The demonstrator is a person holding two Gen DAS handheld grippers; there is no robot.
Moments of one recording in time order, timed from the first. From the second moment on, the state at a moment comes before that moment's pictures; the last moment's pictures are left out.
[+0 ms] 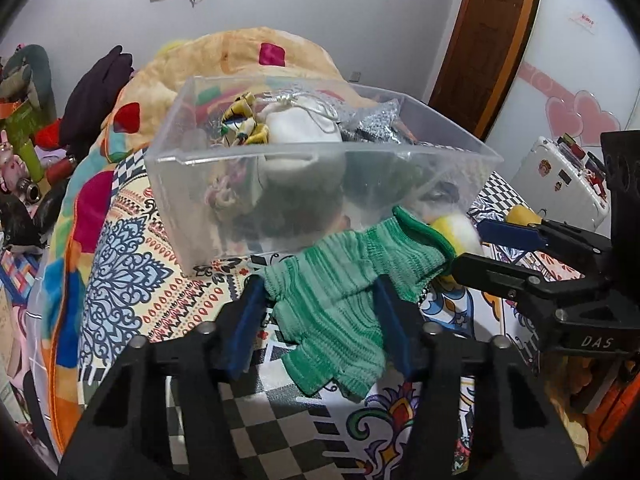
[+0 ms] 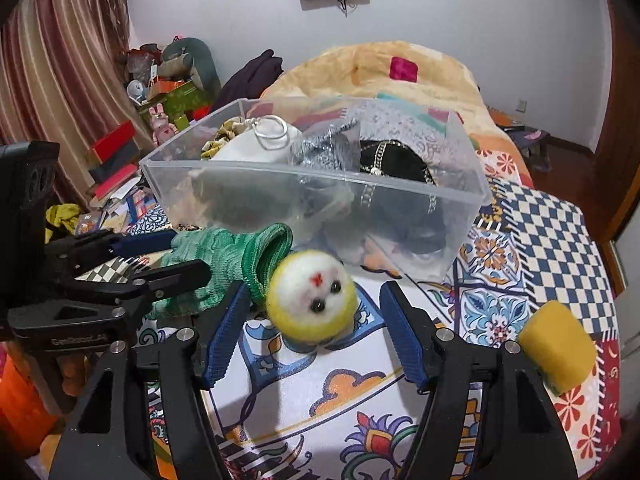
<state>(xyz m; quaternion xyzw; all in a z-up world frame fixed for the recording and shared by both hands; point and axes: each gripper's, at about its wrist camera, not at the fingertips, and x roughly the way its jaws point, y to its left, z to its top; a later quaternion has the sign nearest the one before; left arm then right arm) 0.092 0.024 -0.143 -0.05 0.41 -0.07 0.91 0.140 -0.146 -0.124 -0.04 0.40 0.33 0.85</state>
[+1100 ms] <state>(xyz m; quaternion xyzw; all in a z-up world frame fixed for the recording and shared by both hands) 0.062 0.040 -0.087 -0.06 0.33 -0.06 0.94 0.146 -0.139 -0.132 -0.05 0.42 0.32 0.85</state>
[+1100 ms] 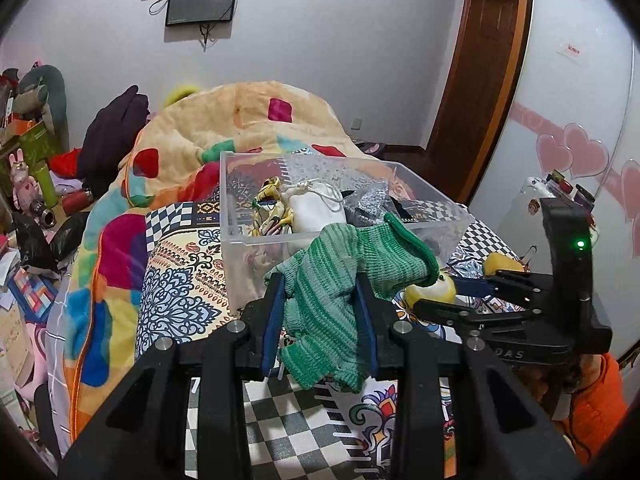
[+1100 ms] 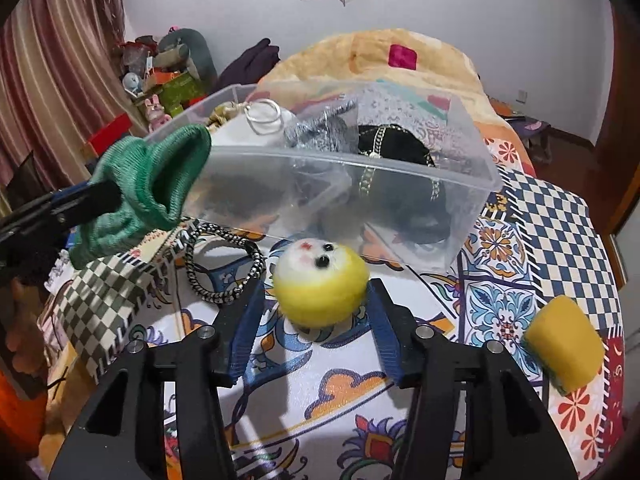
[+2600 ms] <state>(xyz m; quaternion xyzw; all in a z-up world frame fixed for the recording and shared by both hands) 0.153 0.012 -0.087 0.02 0.33 -0.02 0.94 0.193 -0.148 -0.088 -0.07 0.34 0.28 0.90</state>
